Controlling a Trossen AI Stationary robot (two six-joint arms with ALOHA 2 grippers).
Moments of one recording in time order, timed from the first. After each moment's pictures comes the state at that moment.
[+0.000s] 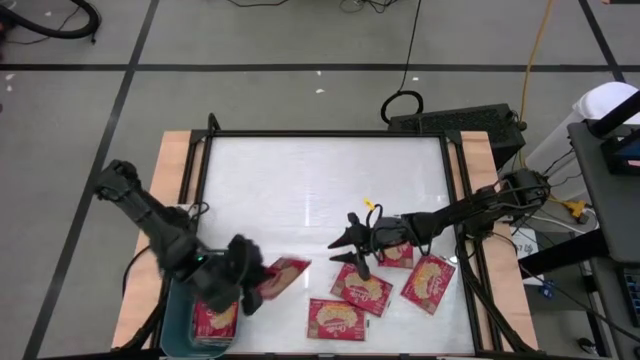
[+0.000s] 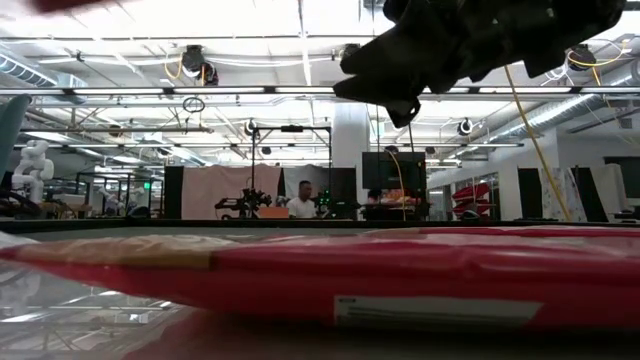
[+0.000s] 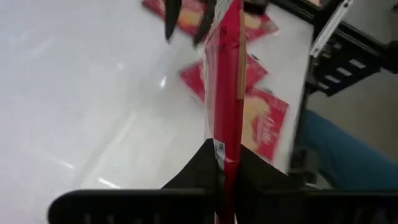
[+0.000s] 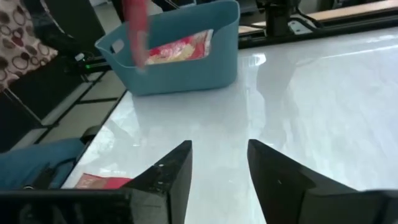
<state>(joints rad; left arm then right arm) -0.72 1.43 1.33 -0.83 -0.55 -1.07 0.22 1.57 0.66 0.60 0.00 0.27</state>
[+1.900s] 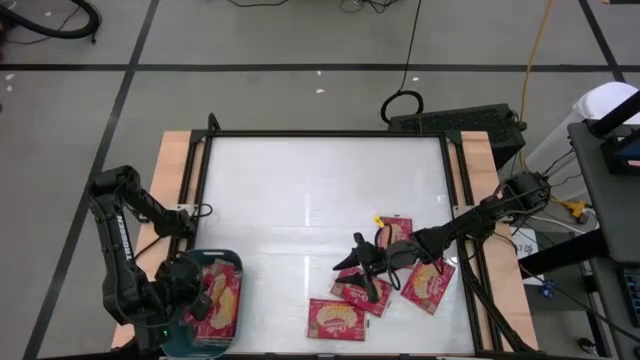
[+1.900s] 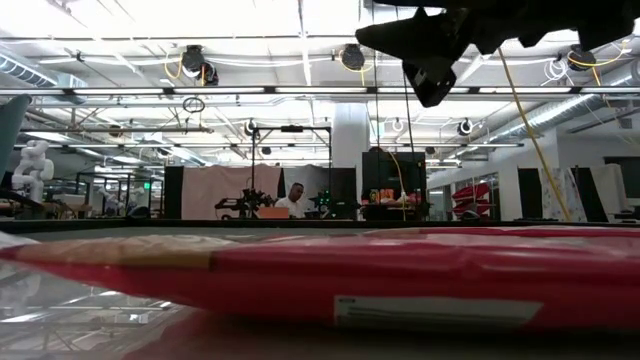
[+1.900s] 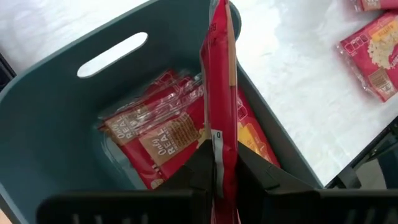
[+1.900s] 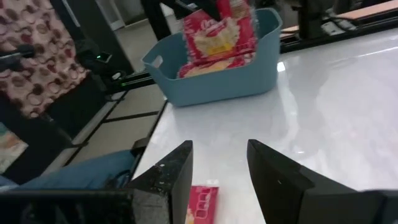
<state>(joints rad) -1.23 1.47 1.23 -1.40 -0.44 -2.25 0.41 1.57 0.66 0.67 0.16 0.41</state>
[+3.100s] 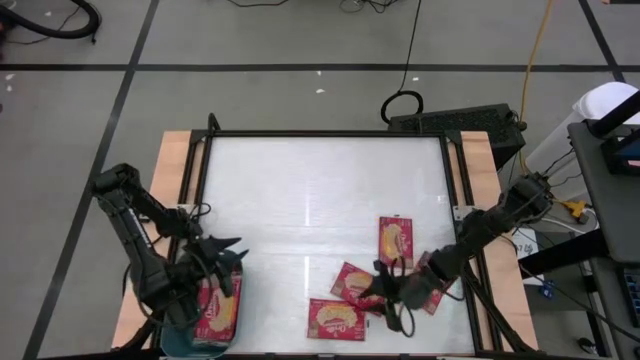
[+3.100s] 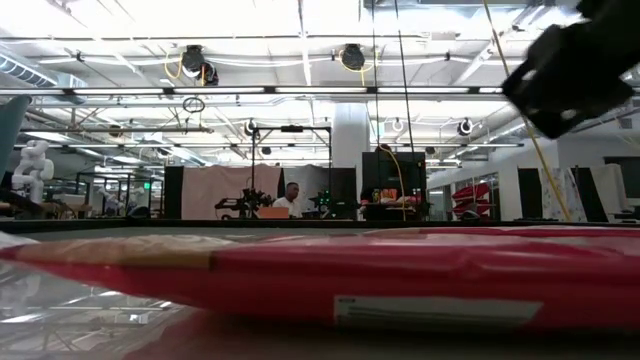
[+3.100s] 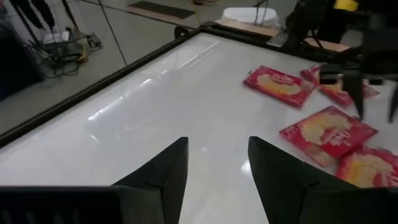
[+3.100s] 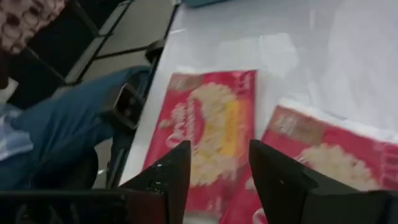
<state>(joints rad) -1.00 1.47 1.23 -1.48 -1.14 -1.72 0.69 1.57 0.66 0.36 0.30 0.59</state>
